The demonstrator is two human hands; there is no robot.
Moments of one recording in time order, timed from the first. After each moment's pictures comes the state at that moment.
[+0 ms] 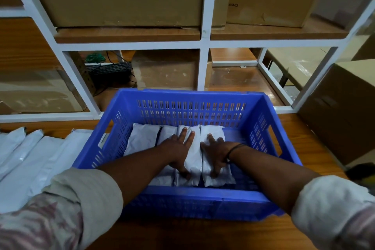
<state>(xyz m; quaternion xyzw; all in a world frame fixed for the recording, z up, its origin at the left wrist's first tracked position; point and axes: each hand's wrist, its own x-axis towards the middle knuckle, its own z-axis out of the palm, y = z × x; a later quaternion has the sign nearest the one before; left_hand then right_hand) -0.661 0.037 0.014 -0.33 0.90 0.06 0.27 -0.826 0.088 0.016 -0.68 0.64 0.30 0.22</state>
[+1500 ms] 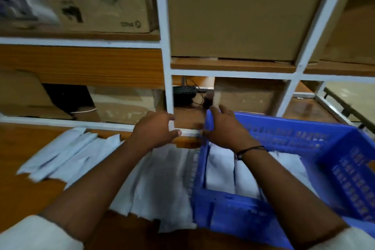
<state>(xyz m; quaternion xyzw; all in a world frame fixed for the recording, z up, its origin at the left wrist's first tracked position) -0.350 -0.036 0.154 -0.55 0.83 0.08 -0.09 -0.562 0.021 0.160 -0.68 0.71 -0.14 0.10</state>
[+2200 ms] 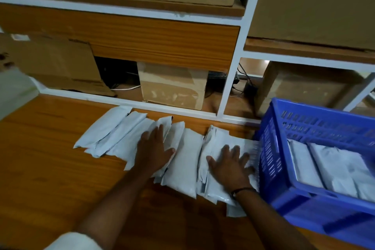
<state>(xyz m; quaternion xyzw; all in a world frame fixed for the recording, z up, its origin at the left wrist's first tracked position) -0.130 -0.063 -0.014 -0.66 0.73 0.13 -0.09 -0.362 0.019 -0.016 -0.54 0.82 -0.06 0.18</state>
